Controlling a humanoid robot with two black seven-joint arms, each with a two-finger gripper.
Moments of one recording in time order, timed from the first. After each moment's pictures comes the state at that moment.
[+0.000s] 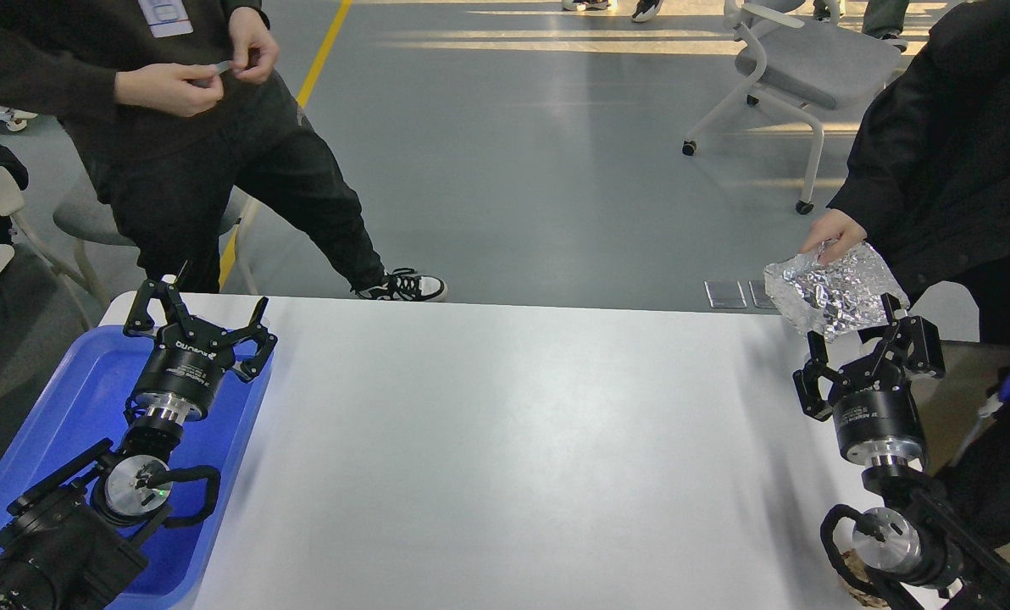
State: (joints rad) left arm -0.49 0.34 -0.88 -0.55 -0.07 -0.63 -0.50; right arm 0.23 -0.27 1.13 0.98 -0.39 -0.01 0.63
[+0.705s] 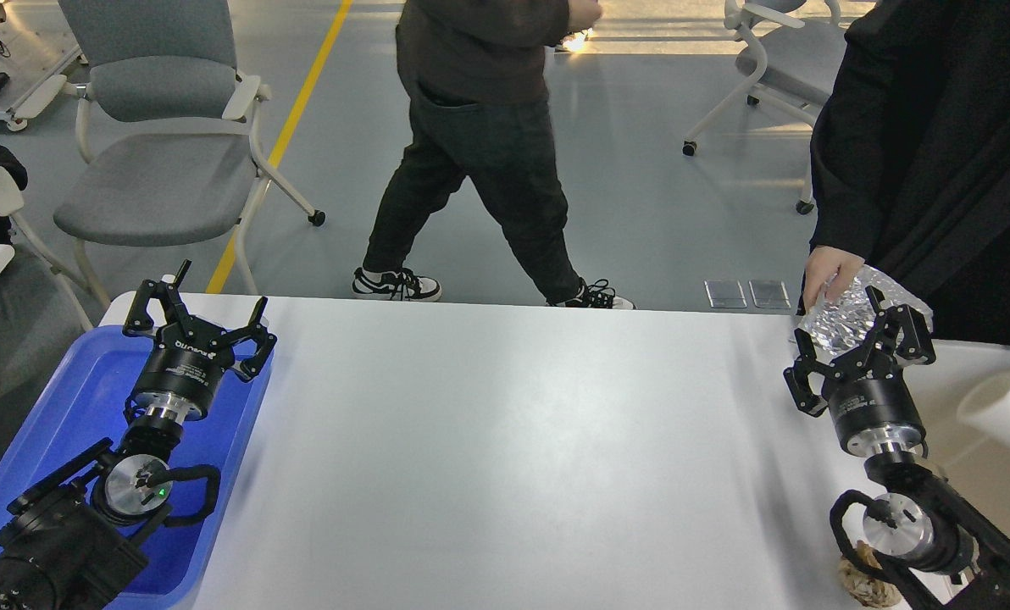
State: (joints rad) left arm -0.49 0.34 -0.88 -0.55 -0.07 -0.63 -0.50; right arm 0.24 -0.31 1.13 1.05 -0.35 -0.01 0.49
